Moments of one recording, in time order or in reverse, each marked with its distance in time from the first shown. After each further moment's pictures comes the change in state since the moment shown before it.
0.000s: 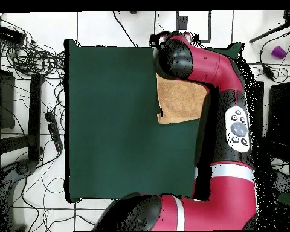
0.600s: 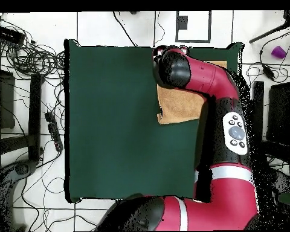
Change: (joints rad) arm 0.000 -0.008 0.000 0.108 0.012 -0.019 0.000
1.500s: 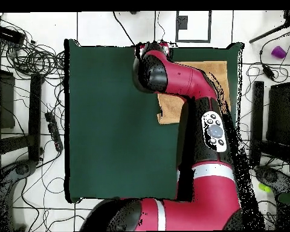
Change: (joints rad) arm 0.051 -0.009 -0.001 0.057 0.026 -0.225 0.000
